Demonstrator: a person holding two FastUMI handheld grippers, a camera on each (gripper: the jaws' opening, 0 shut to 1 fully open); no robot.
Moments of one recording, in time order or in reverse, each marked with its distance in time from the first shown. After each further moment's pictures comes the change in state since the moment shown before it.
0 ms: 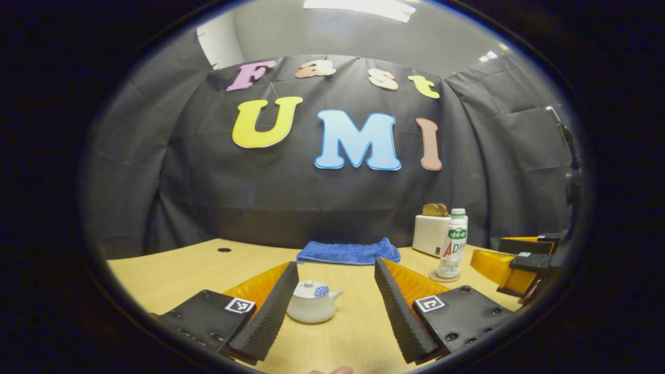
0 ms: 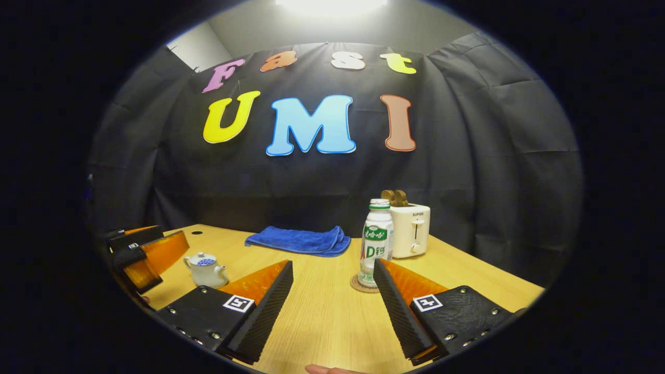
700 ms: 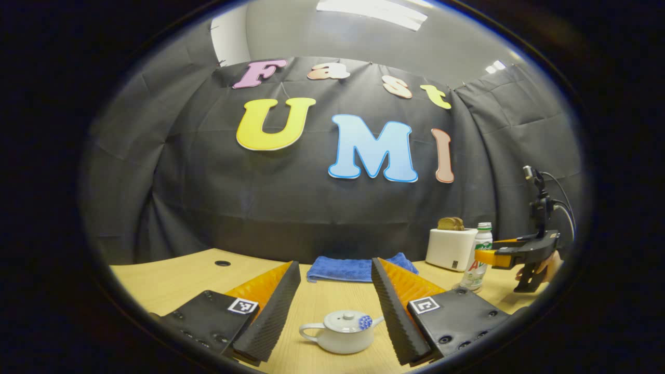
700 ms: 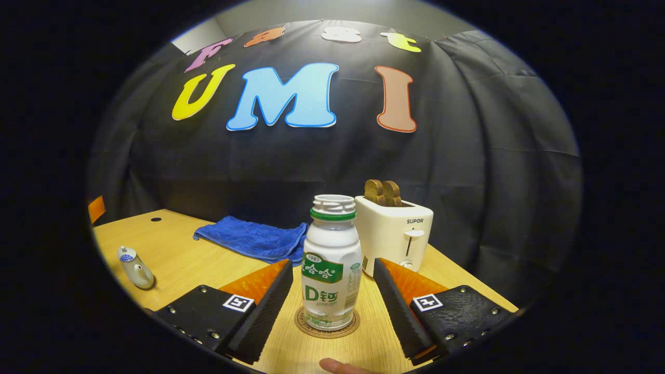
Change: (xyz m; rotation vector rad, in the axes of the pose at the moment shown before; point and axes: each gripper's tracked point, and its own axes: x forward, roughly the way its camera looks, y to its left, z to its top) left arm 0.075 0.083 0.027 -0.040 -0.089 -0.011; right arm 0.149 -0.106 0.017 -0.065 0.049 -0.077
